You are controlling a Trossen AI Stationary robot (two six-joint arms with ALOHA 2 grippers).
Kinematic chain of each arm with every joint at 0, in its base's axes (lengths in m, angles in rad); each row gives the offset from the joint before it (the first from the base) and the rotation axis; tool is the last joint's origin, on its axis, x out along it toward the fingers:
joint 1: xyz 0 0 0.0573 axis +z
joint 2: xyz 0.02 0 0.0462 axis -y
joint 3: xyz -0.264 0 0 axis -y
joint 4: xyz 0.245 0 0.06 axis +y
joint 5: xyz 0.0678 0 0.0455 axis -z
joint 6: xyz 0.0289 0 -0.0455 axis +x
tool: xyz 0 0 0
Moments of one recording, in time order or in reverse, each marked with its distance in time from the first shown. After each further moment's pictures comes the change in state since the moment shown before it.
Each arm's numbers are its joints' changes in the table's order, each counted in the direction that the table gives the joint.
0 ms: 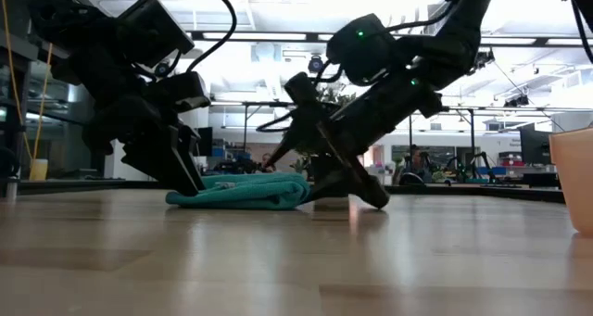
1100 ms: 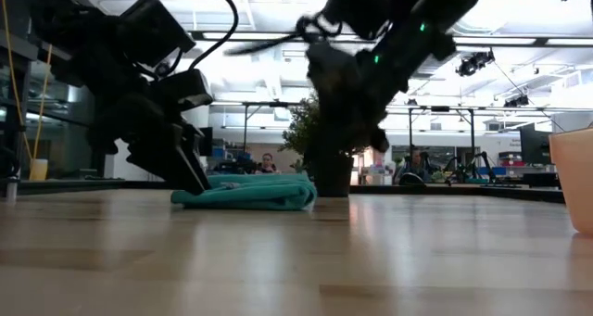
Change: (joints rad) left arm 0.000 -0.014 0.000 -0.046 0.003 0.016; right arm 0.070 0.159 0.121 0.493 0.130 -0.710
